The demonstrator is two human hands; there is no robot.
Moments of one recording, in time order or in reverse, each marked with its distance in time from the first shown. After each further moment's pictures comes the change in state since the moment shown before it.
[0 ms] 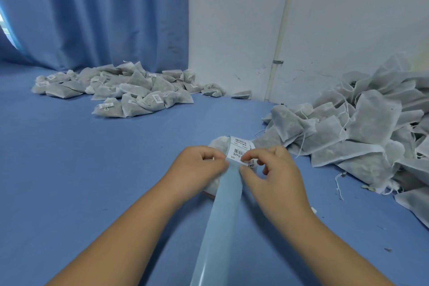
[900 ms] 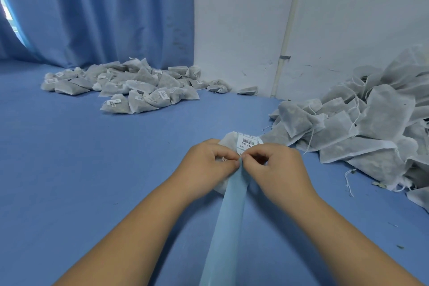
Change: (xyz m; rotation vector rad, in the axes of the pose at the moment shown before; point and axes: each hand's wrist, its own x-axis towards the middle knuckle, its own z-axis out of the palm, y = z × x) left_hand 0.004 -0.007 0.000 0.195 -0.010 0.232; right_hand 0.015 -0.008 0.002 -0.034 -0.112 -0.020
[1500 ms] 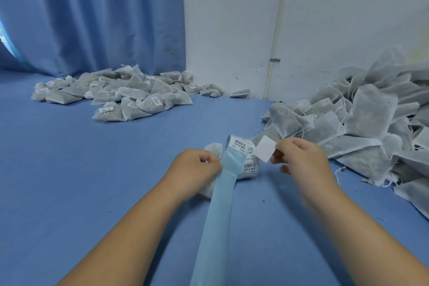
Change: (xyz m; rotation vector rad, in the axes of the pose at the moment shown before) left_hand -0.001 0.003 -0.006 0.013 0.035 -0.277; right_hand 0.006 0.023 -0.035 0.534 0.177 0.432
